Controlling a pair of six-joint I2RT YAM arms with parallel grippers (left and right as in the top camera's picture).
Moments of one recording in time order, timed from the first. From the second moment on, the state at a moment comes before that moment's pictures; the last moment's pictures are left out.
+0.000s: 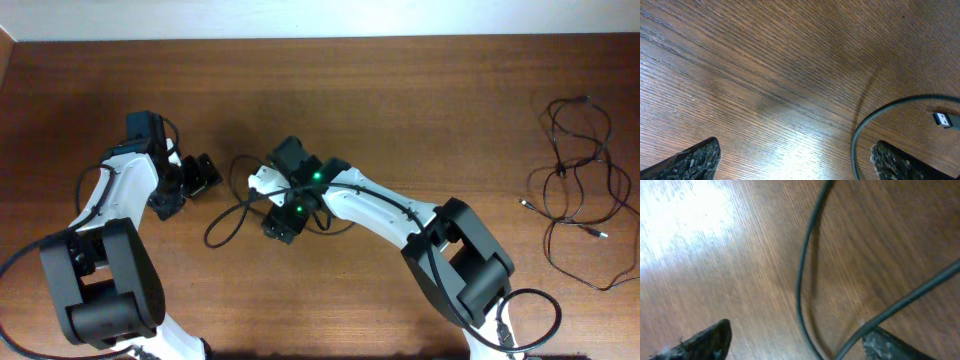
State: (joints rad) left arm 0.22 1.82 1.19 -0.78 0.16 -0.37; right arm 0.80 2.13 1.52 -0.56 -0.35 -0.25
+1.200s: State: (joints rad) left arm 0.22 1.82 1.19 -0.78 0.16 -0.37; right arm 0.83 2.20 1.70 -0.87 0.16 -0.34
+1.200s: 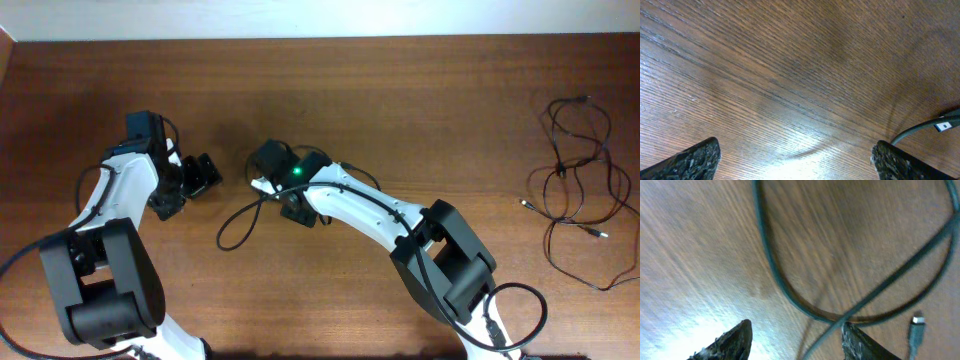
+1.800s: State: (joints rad) left arm 0.22 1.82 1.19 -0.78 0.16 -0.37; right arm 0.75 2.25 1.70 -0.74 -0.02 -0.34
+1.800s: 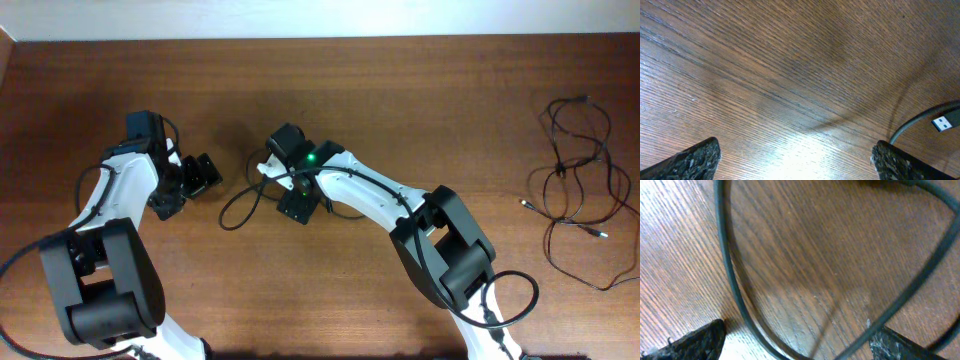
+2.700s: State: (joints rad) left arm 0.22 1.82 1.19 -0.78 0.16 -0.37; right arm 0.75 2.23 1.68 -1.00 -0.45 -0.29
